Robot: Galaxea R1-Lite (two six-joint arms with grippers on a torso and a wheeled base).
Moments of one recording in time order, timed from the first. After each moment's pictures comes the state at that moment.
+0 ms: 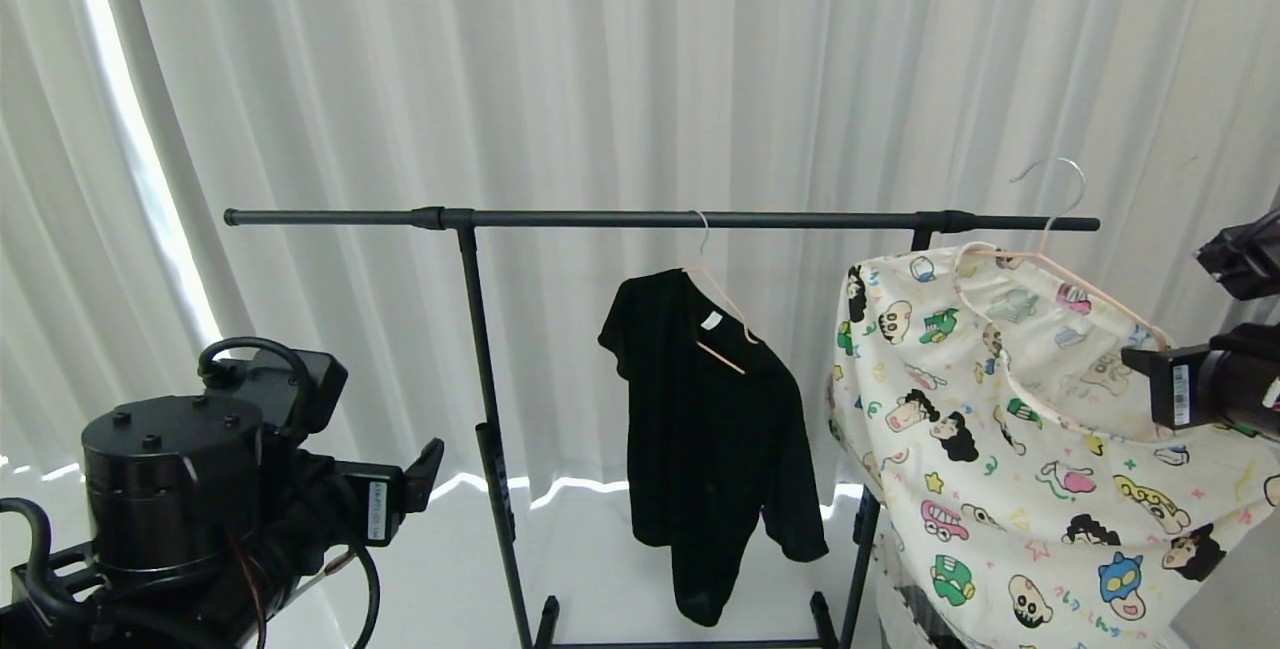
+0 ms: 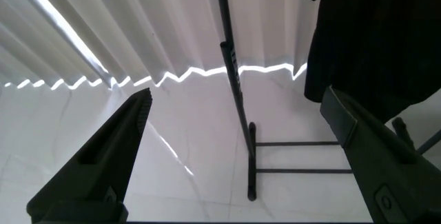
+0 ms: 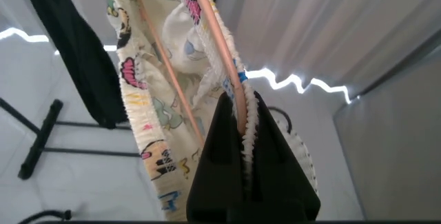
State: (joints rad) left arm -0.42 1.46 -0.31 -0.73 0.47 0.04; right arm 0.07 1.38 -0.71 -0.29 0.01 -0.11
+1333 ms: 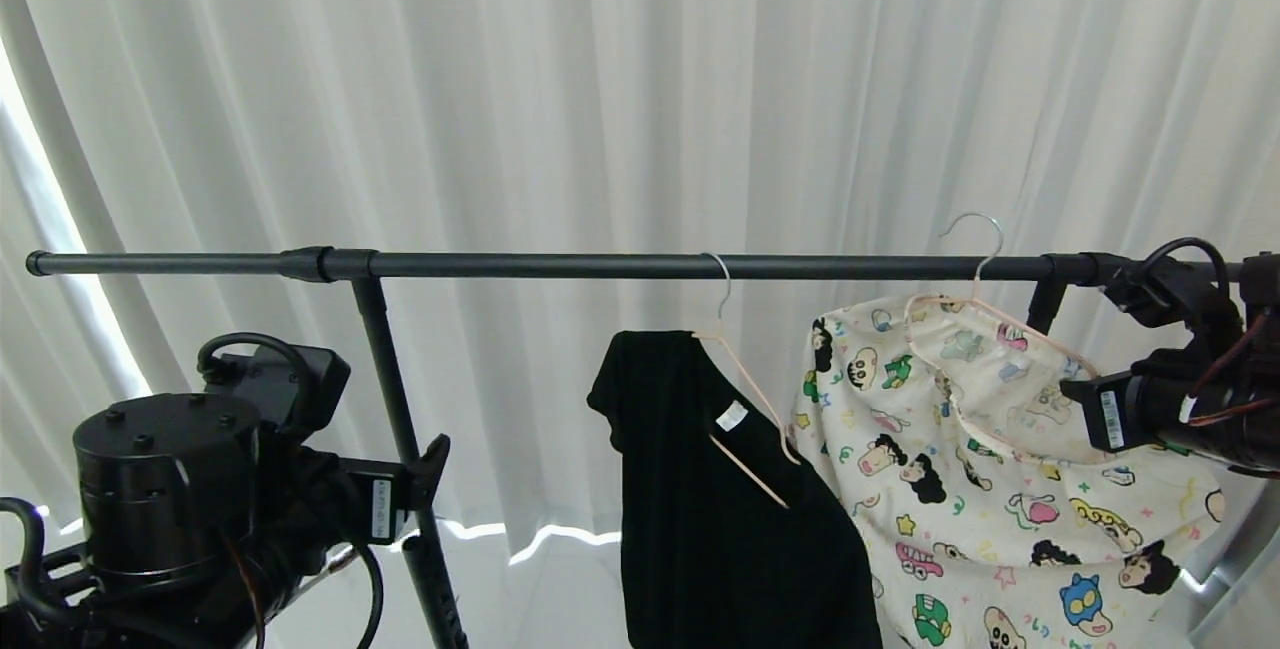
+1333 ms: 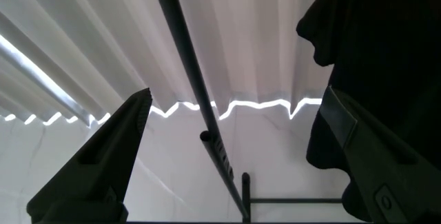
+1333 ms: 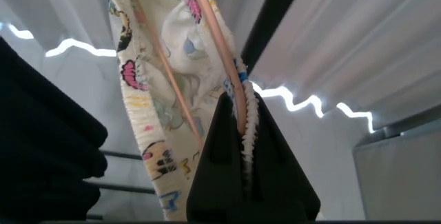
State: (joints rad) left arm -0.45 1.44 -0.32 -0.73 0.47 0.04; right arm 0.16 1.48 -0.72 -0.25 -0.02 -0.11
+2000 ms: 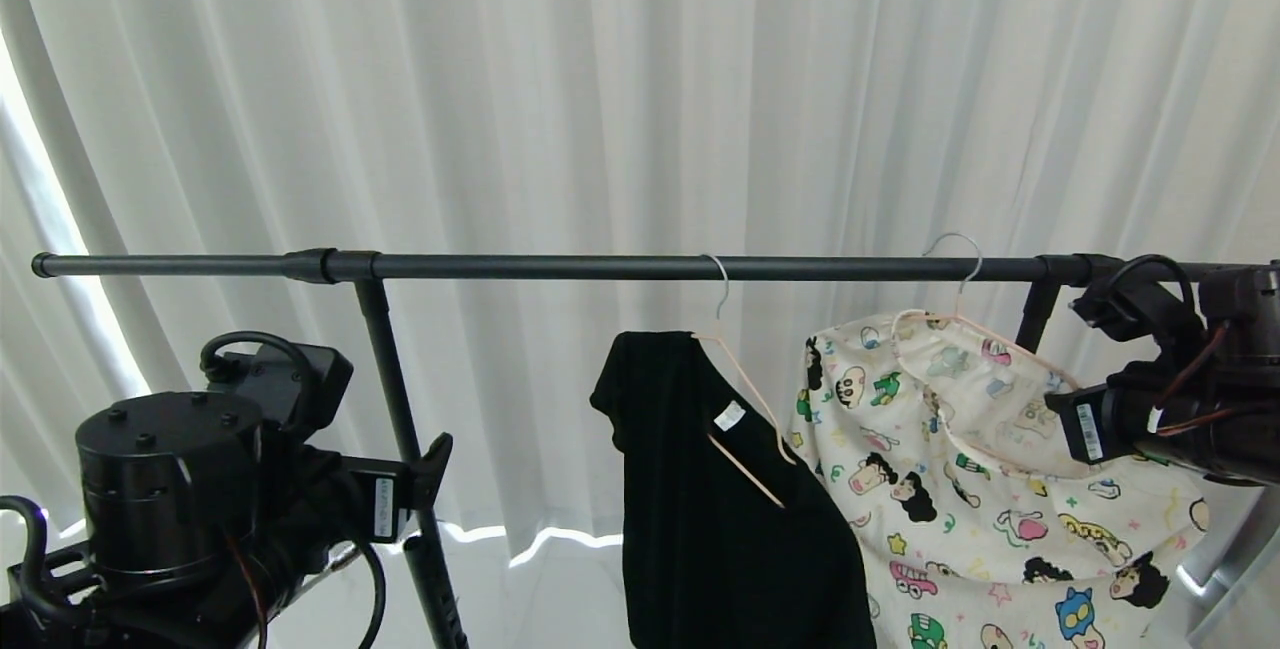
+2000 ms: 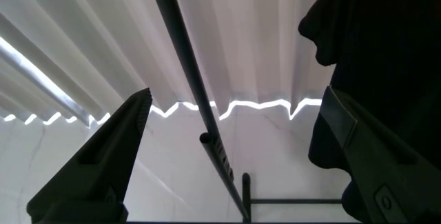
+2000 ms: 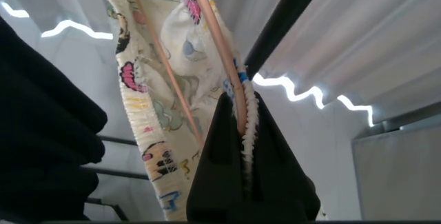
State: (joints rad) left arm -0.45 1.45 -0.32 -0.73 0.48 0.04; right arm 0.20 1.52 -0.71 -0.26 -0.08 -0.12
